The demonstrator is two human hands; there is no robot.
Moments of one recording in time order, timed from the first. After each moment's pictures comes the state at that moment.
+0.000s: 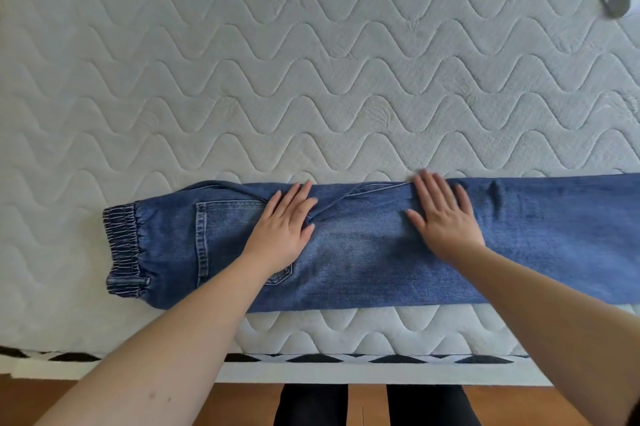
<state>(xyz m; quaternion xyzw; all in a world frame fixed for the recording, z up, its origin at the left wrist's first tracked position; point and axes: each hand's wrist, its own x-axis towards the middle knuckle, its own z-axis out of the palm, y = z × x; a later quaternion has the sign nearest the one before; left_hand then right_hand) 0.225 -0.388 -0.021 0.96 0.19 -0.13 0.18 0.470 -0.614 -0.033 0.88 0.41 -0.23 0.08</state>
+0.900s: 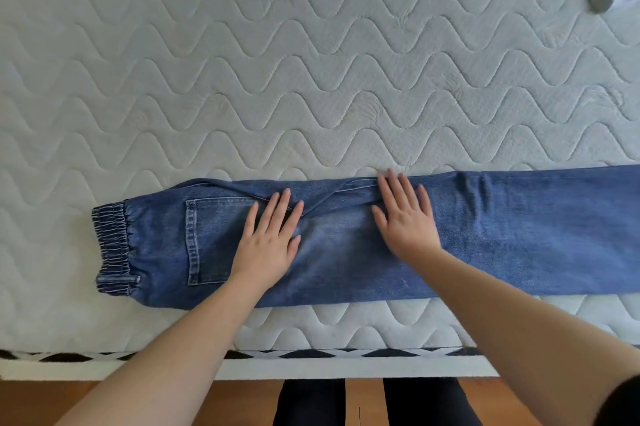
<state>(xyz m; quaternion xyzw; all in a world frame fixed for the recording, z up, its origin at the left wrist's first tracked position) 0.201 -0.414 -0.016 0.96 0.22 -0.17 0.04 0.425 -0.587 -0.034 0.88 0.41 -0.24 0.01</state>
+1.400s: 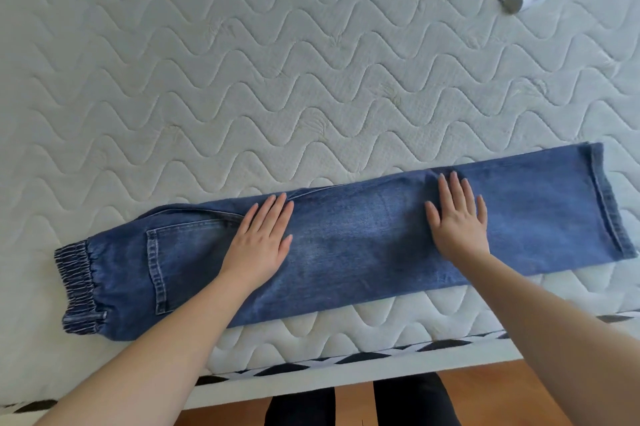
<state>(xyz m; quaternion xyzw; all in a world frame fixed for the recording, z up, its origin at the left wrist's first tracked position) 0.268 -0.428 0.007 0.97 0.15 -0.18 0.07 0.512 -0.704 -0.013 0.95 0.21 -0.23 0.00</state>
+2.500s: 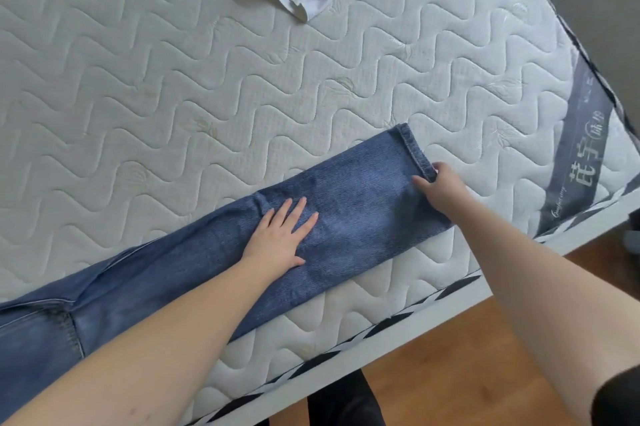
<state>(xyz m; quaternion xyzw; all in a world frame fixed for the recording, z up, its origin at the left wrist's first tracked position) 0.500 -0.639 -0.020 0.95 -0.07 -0.31 0.00 0.705 -0.916 -0.007 0.92 -0.08 -0.31 -0.22</state>
